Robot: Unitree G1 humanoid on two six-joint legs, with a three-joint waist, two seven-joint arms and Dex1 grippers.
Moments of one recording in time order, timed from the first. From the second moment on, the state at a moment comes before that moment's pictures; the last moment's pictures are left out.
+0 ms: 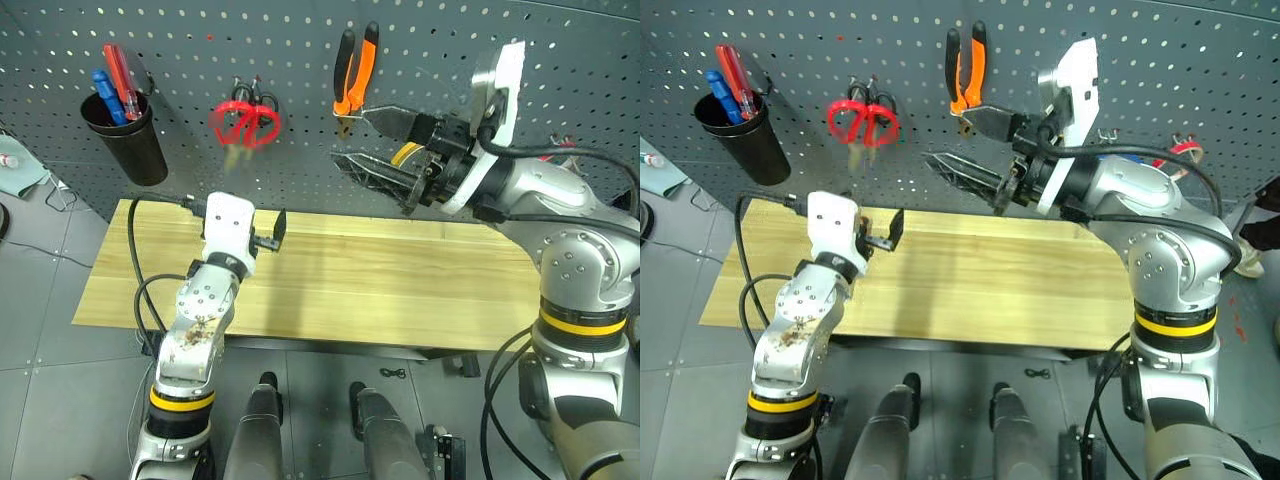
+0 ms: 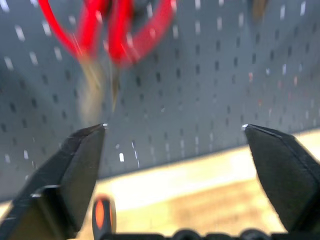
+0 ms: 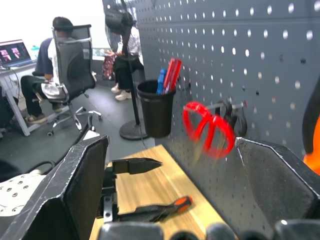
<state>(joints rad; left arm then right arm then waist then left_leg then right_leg) -0.32 0.23 0.00 -0.40 -0.01 0.52 -0.13 -0.83 -0.53 -0.08 -0.37 0.80 0.81 0.61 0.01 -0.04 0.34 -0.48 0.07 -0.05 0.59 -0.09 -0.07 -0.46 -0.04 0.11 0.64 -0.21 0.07</state>
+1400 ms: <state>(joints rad) -0.92 0.36 0.09 0.98 0.01 0.27 -0.17 -0.84 -0.46 0.22 -0.31 0.47 0.92 0.63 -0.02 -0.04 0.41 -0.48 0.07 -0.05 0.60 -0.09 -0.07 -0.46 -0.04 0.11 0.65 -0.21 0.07</state>
